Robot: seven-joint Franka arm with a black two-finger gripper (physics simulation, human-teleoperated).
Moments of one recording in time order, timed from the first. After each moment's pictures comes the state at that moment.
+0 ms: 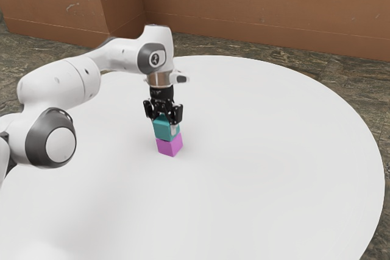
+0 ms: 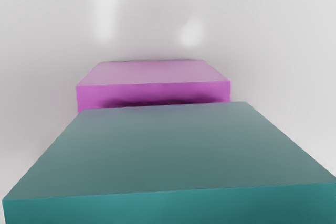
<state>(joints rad) 0.13 0.99 -0.21 -0.83 0.11 1.55 0.01</state>
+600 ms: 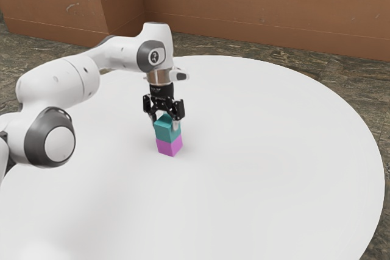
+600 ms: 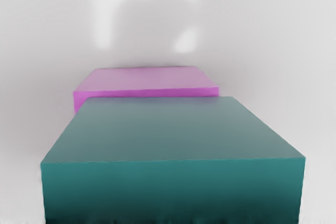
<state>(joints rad) 0.13 0.98 -0.21 -0.83 0.10 1.56 0.01</state>
